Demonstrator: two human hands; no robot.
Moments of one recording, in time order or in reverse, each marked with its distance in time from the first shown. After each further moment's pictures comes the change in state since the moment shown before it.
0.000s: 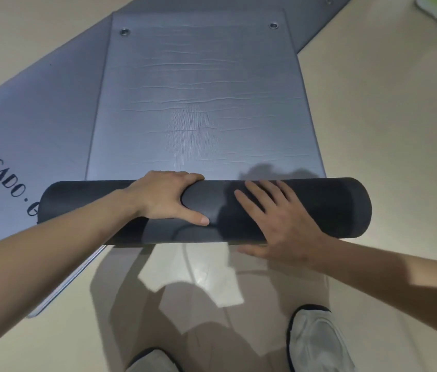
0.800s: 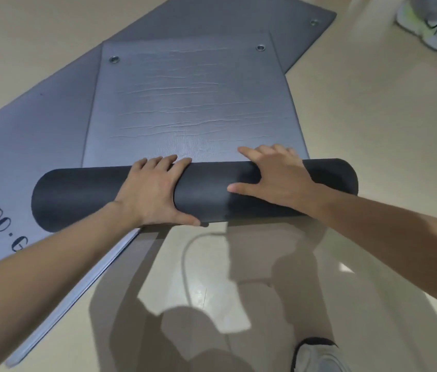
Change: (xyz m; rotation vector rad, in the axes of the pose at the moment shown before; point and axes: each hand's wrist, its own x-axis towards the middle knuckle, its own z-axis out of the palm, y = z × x) left_hand 0.033 -0.007 -0.025 0.315 0.359 -0.126; right_hand 0.102 0.076 -0.043 0.166 0.004 0.289
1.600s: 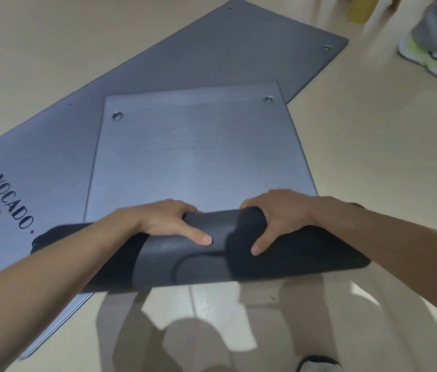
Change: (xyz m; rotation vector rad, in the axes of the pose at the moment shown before) left_hand -0.018 -0.004 -0.015 -0.646 -0.616 -0.067; right_hand -0.008 -0.001 -0.011 0.174 -0.588 -0.255
